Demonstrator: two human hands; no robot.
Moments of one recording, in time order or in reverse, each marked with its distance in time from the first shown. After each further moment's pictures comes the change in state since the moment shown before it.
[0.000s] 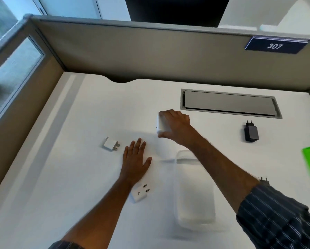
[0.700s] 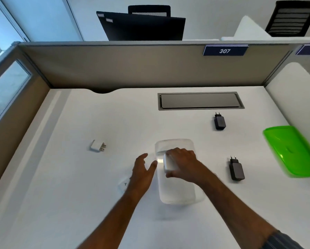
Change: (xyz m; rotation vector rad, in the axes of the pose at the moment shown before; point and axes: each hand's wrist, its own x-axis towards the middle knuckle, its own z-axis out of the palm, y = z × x) left_hand -0.091 0.116 -0.014 -0.817 -0.040 -0.263; right_hand -0.196 0.020 0.015 0.008 -0.144 0.178
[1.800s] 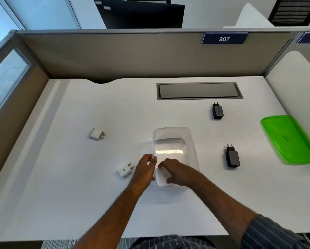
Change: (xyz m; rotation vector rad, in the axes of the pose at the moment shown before) left_hand -0.033 -0.007 0.018 -0.071 -0.116 -0.088; right_hand -0.031 -0.008 0.050 0.037 -0.286 -0.057
